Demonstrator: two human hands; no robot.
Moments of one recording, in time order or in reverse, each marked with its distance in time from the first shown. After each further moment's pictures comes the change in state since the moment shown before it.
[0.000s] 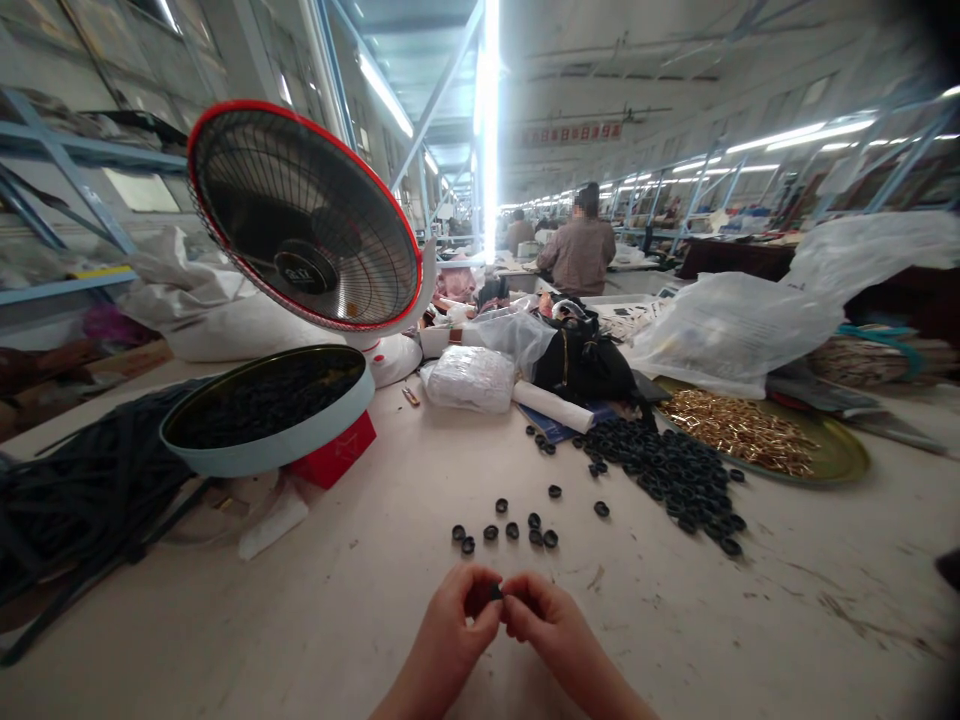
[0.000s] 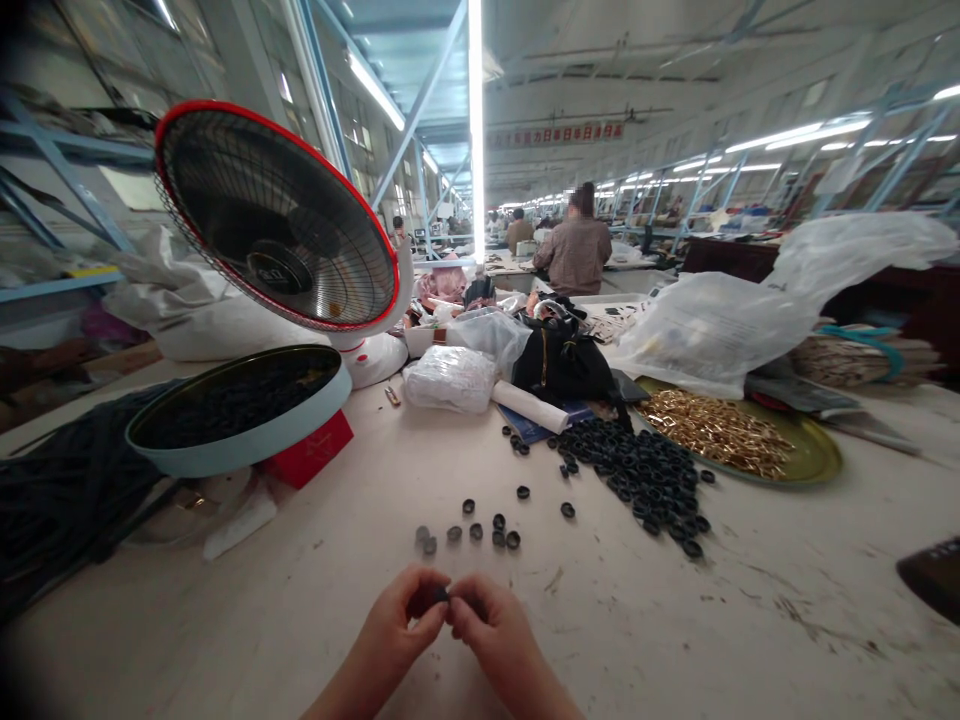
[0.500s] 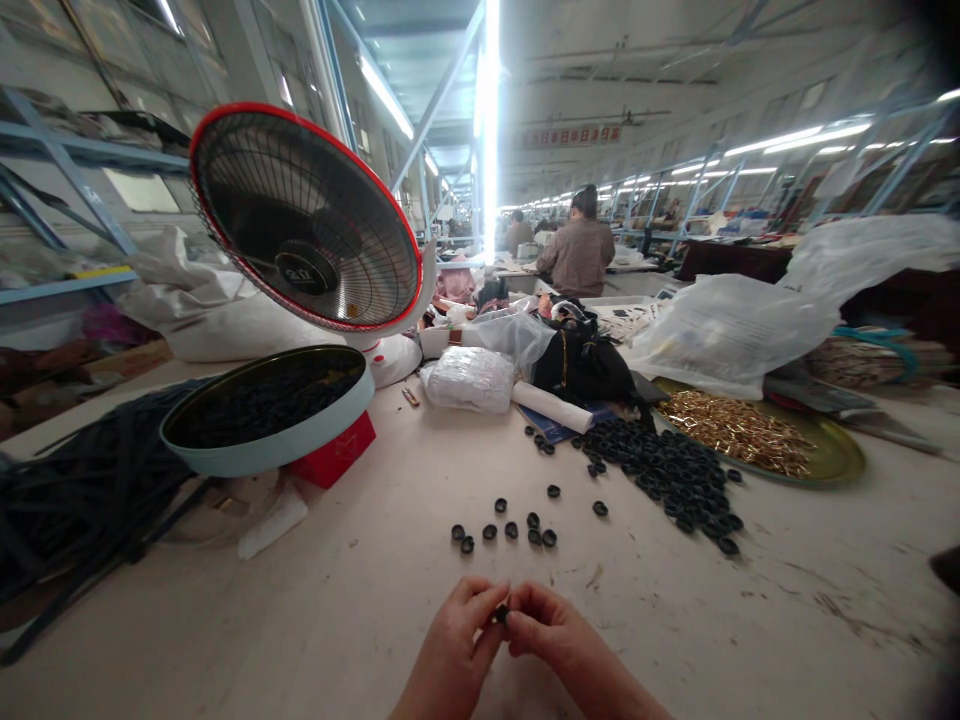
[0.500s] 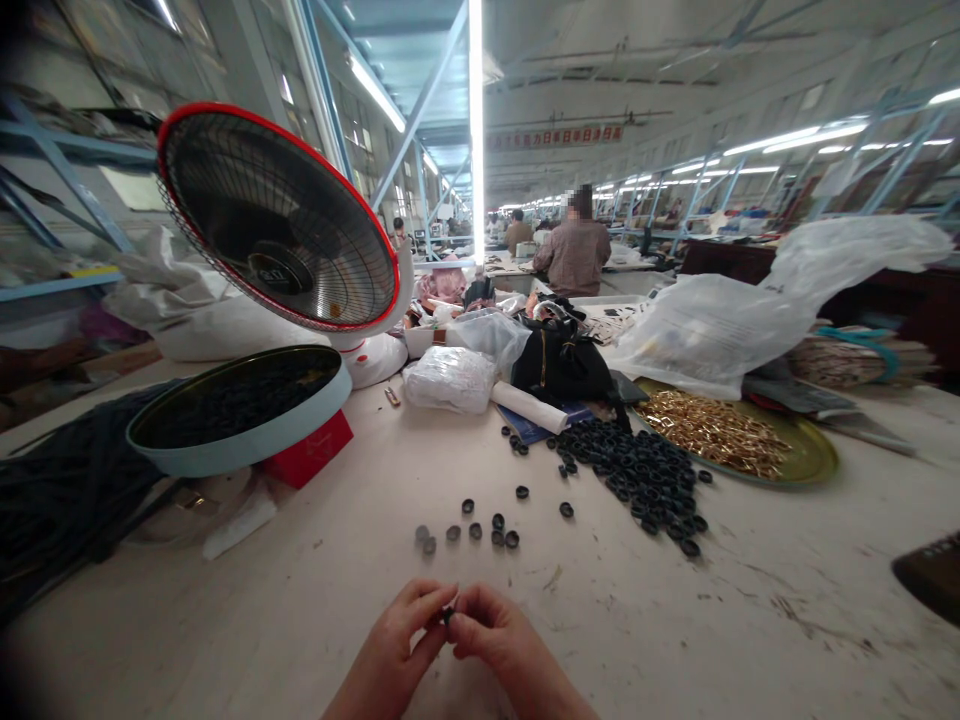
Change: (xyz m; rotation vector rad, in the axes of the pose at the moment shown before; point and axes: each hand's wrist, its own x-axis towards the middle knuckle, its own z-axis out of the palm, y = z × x) left_hand -0.013 0.006 0.000 0.104 -0.099 0.137; right_hand -0.015 -0.010 -0.002 0.377 -0.086 0.146
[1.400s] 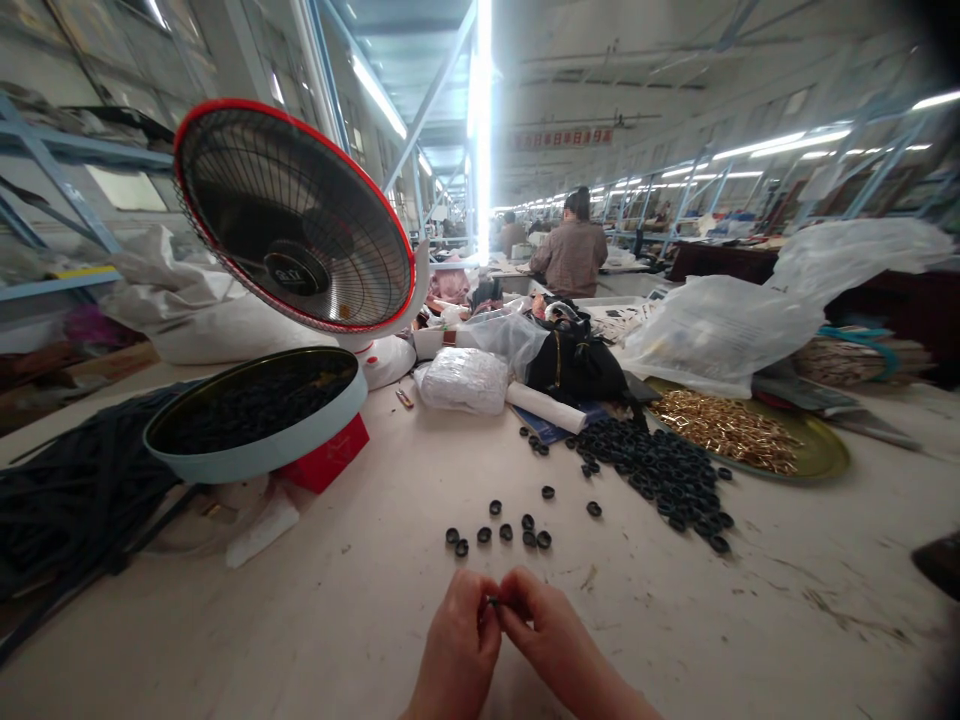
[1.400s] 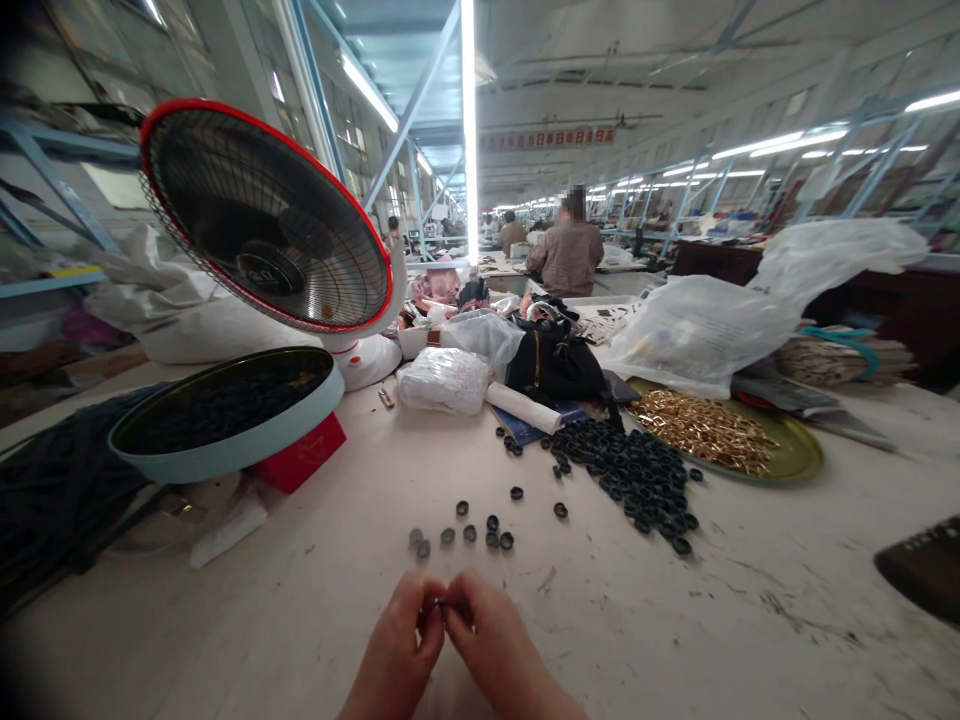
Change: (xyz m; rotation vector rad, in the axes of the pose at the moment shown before) left_hand 0.008 -0.007 0.017 0.089 0.186 -0.089; right_hand 0.013 -0.005 0.001 -0.794 0.167 -0.151
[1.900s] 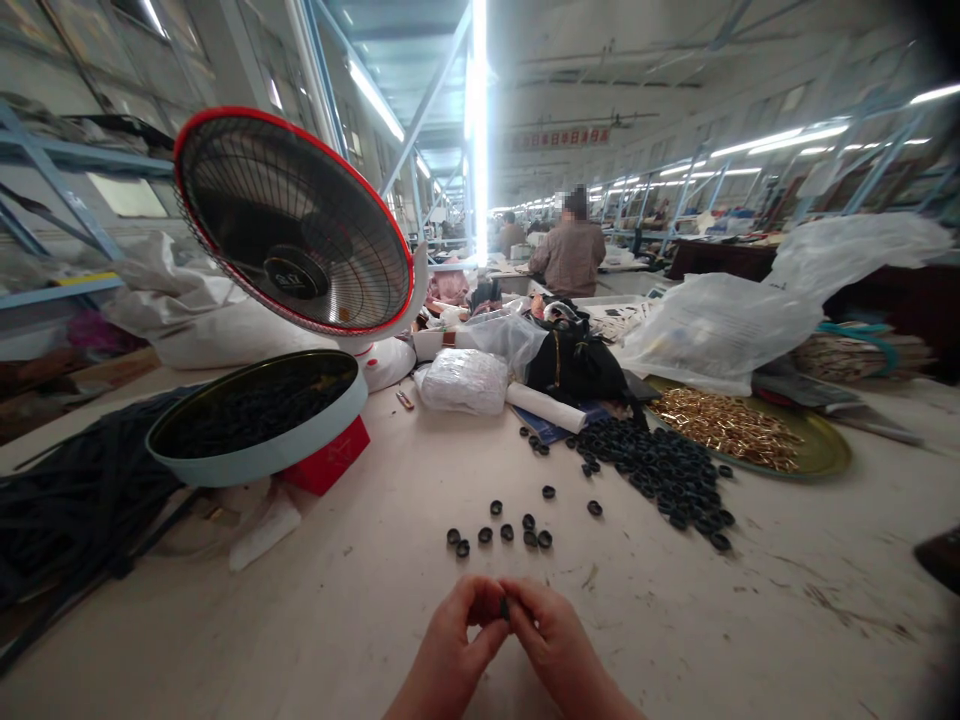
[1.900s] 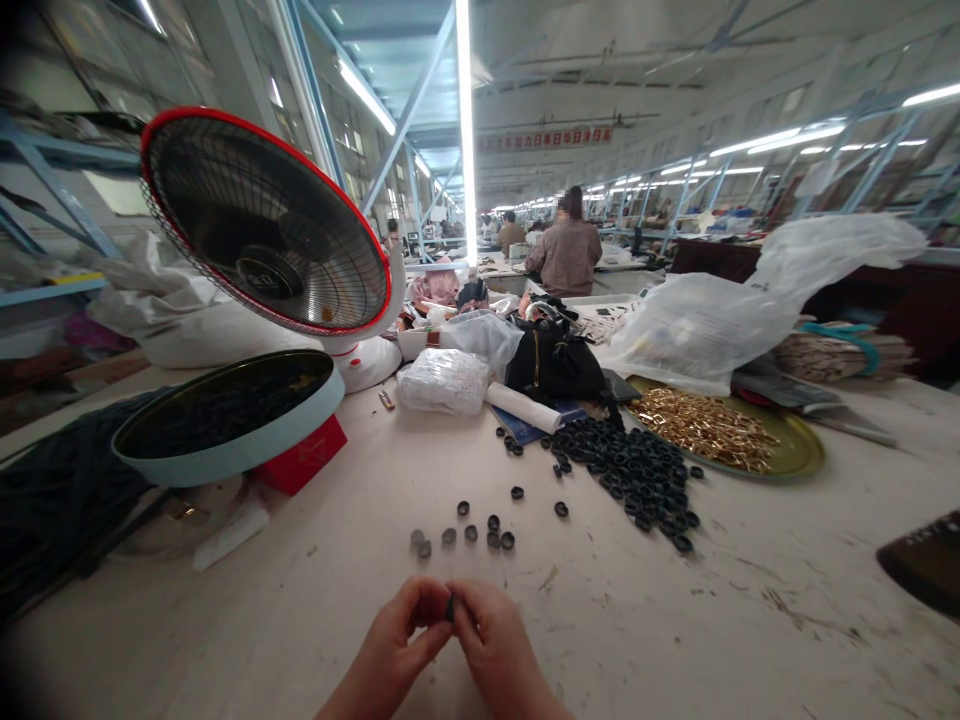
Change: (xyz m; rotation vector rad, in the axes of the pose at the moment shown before) left_hand 0.004 0.001 -0.009 -0.365 -0.179 -0.025; right_hand -0.006 0.014 0.008 0.096 0.063 -0.151
